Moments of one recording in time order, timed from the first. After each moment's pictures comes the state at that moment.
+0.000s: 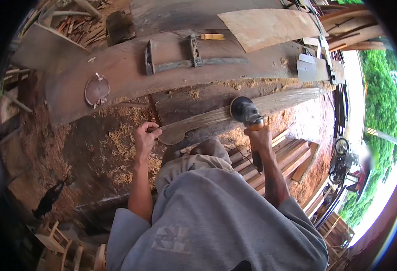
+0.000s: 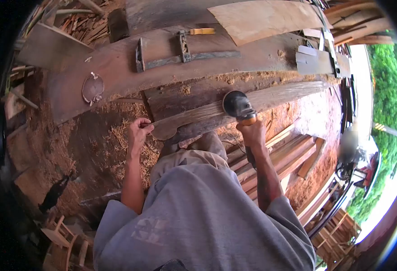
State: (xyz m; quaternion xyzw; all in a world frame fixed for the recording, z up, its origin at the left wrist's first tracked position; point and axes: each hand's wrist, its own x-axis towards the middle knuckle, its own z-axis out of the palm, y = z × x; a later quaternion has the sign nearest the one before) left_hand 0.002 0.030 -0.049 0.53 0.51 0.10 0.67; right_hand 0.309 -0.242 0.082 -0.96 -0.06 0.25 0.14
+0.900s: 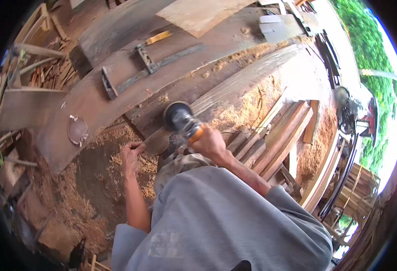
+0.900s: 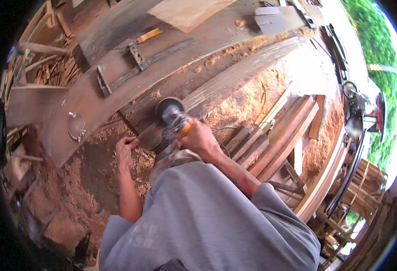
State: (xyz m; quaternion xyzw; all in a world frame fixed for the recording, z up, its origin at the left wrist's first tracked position) left_hand -0.010 0.050 -0.057 0.48 0.50 0.03 0.72; right_hand 0.204 -0.174 0.104 -0.89 -0.15 0.37 0.21
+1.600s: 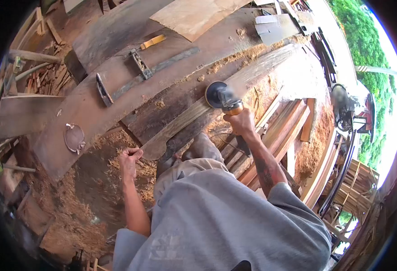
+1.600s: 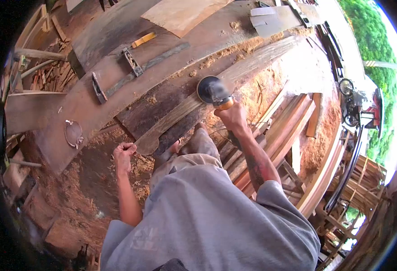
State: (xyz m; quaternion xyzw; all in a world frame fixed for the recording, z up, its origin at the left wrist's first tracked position) left_hand -0.011 0.050 -0.059 0.45 0.48 0.05 0.75; right_hand 0.317 -0.269 0.054 -0.95 -0.01 0.22 0.24
